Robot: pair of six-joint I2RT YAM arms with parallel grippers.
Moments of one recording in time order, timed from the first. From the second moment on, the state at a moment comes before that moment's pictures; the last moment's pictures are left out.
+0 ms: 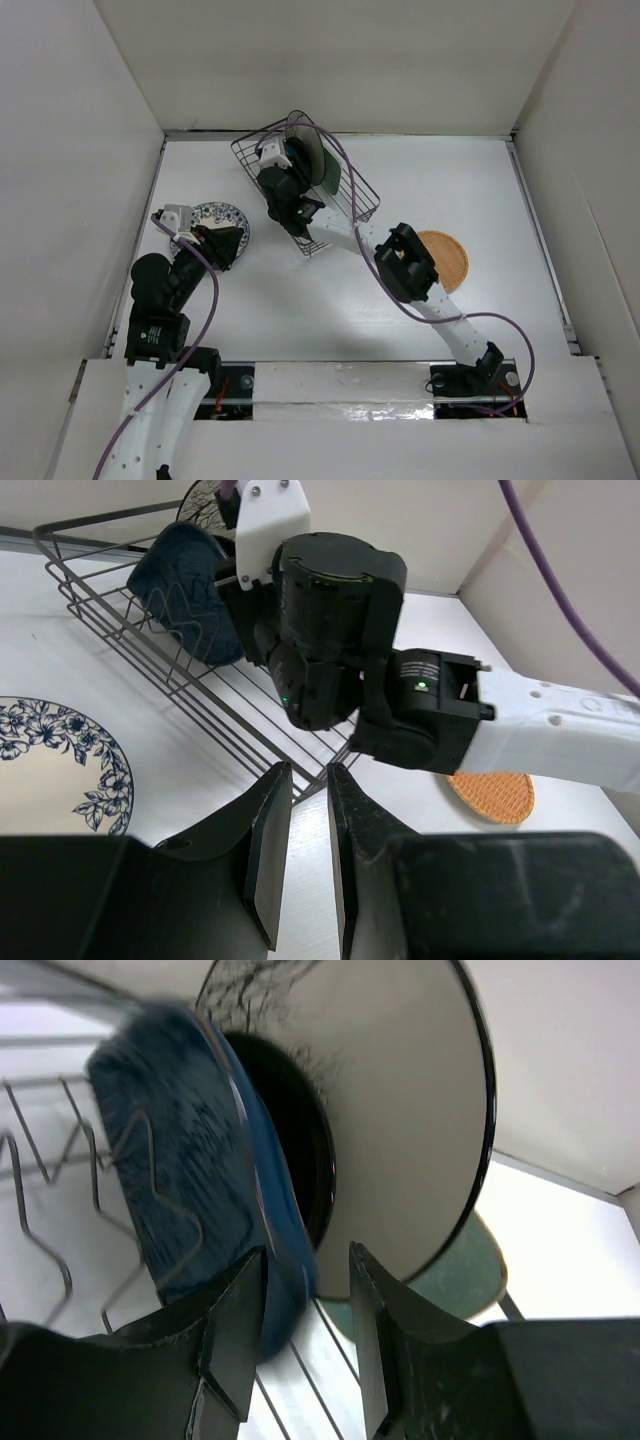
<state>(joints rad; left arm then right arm) -0.11 0.45 0.65 -0.23 0.32 -0.40 0.90 2.50 2.19 0.12 1.03 -0.30</state>
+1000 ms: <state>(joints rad) -0.11 0.40 0.65 -0.23 0.32 -0.40 0.01 0.57 0.32 -0.24 0.43 0.88</state>
